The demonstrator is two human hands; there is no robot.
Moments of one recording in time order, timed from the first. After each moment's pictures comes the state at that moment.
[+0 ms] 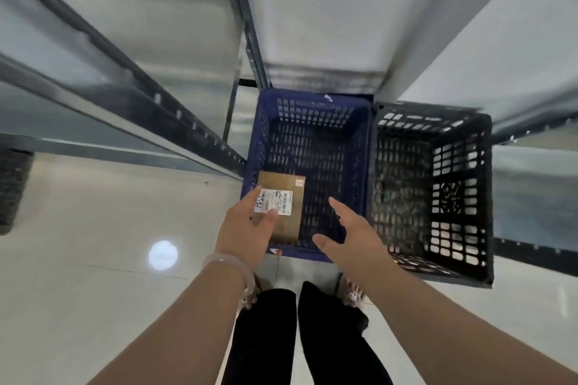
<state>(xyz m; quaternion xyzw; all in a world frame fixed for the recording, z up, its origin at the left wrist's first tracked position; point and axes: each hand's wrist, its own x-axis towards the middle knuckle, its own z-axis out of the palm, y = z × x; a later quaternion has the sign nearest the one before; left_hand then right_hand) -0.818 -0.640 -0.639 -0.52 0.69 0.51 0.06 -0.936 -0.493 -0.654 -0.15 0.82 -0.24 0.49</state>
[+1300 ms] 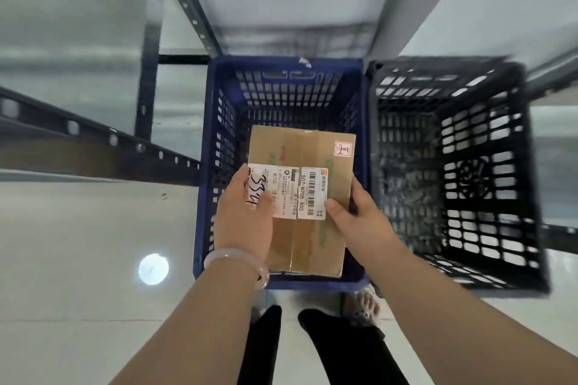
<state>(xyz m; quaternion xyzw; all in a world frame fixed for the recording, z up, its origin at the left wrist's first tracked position) -0.886 -0.644 -0.814 -0.55 0.68 0.48 0.04 -0.980 -0.501 -0.827 0.05 0.79 -0.41 0.45</state>
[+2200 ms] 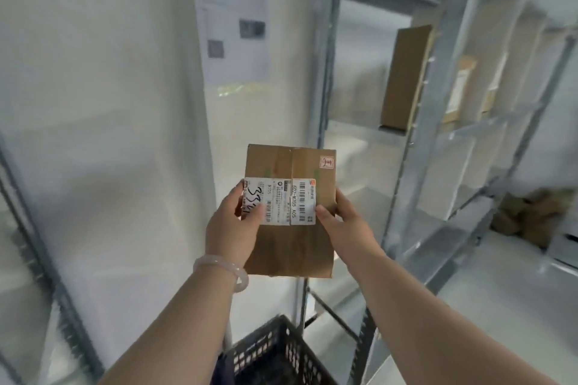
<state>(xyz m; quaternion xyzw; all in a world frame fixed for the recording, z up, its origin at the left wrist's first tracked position) -0.912 -0.489 -0.107 -0.02 0.82 0.53 -0.21 -0.918 -0.305 -0.108 0.02 0.79 -0.61 -0.09</state>
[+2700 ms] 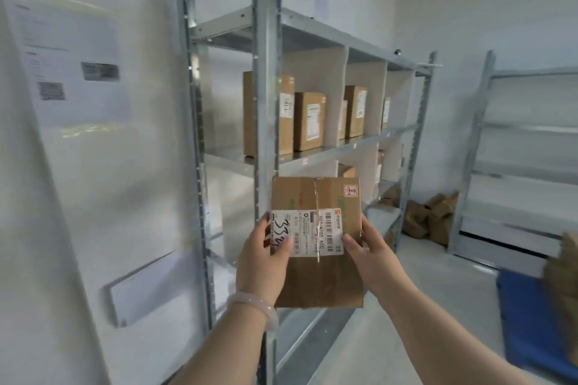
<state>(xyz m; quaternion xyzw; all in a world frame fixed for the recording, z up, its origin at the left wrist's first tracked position) -0.865 -0.137 -0.100 0.11 0.79 0.58 -0.16 -0.835 0.048 -0.103 0.10 0.77 -0.60 -0.19</state>
